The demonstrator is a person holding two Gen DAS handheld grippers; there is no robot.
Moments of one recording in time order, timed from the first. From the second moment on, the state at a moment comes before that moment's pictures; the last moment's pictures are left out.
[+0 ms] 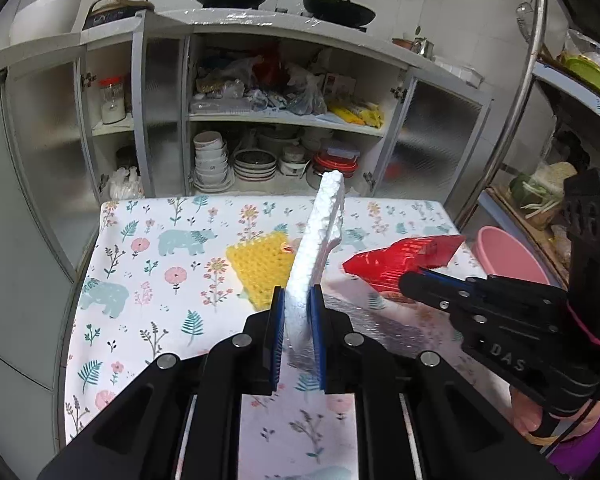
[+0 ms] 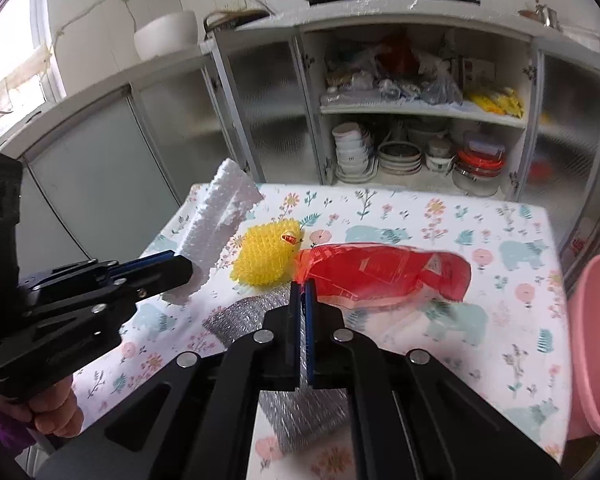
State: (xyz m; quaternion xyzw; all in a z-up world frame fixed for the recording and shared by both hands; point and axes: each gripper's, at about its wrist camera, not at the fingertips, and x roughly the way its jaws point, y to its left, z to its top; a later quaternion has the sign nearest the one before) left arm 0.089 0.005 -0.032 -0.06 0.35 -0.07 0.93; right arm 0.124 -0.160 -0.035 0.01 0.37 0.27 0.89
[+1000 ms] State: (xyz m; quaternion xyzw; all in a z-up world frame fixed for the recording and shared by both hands) left arm 0.098 -0.203 0.005 -0.03 0.33 -0.21 0.92; right arm 0.071 -0.386 0.007 0.08 0.28 0.11 0.95
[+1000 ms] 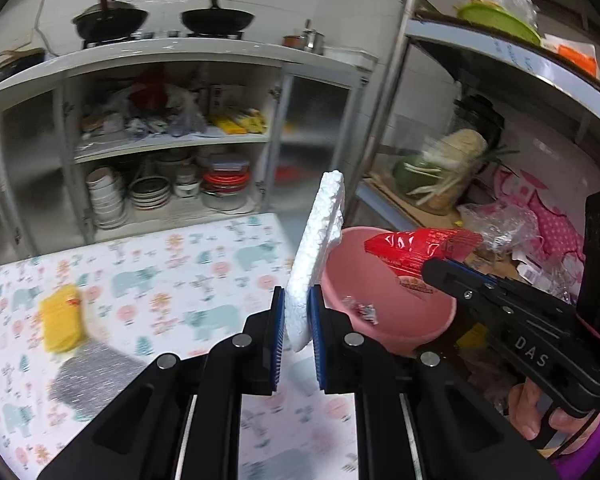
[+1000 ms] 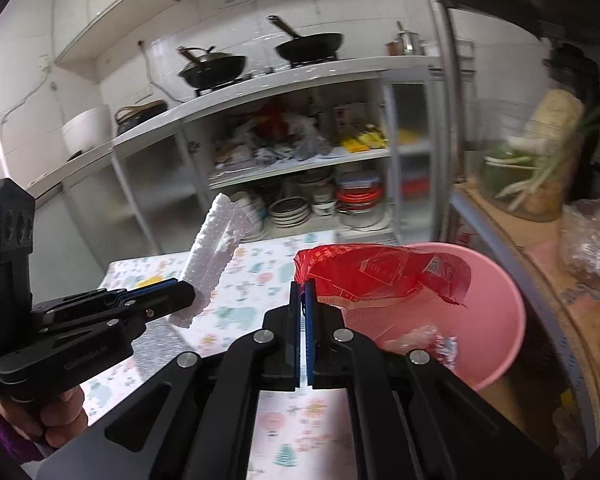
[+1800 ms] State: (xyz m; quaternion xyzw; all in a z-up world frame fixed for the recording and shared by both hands) left arm 0.167 -0.307 -0.061 -0.02 0.40 -0.25 0.88; right arm 0.121 -0.443 -0.053 0.09 0.34 0.07 0.93
